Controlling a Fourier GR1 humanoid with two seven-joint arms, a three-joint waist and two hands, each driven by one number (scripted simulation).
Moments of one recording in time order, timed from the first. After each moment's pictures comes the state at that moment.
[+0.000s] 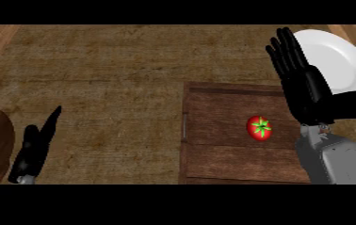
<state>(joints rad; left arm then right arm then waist) 0.05 0.42 -0.03 -1.31 0.05 0.09 0.10 -0.32 -0.25 0.10 -1.68 -0.26 -0.15 0.14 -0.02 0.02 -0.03</state>
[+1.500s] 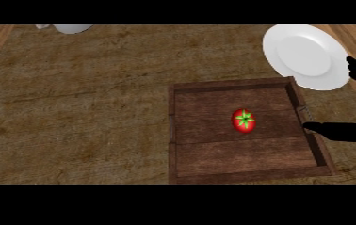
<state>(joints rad) 0.80 0.25 0.08 -1.71 0.24 0.10 0.32 -0.06 -0.64 -0.01 -1.68 0.10 -0.17 0.20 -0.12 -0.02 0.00</state>
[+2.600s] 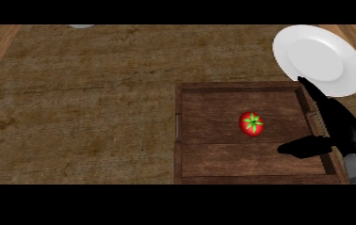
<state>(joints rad) 0.74 0.22 0.06 -1.70 0.18 0.11 0.33 -0.11 -0.65 0.25 -1.77 0.26 -0.05 0.63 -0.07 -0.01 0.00</state>
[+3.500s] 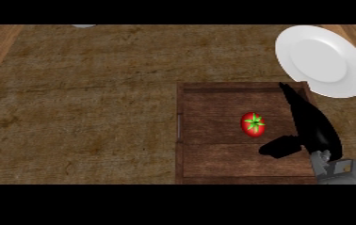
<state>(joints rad) 0.73 0.21 0.06 -1.70 0.16 0.11 0.35 -0.18 -0.57 0.39 -1.74 0.41 -0.05 0.85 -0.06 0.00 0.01</state>
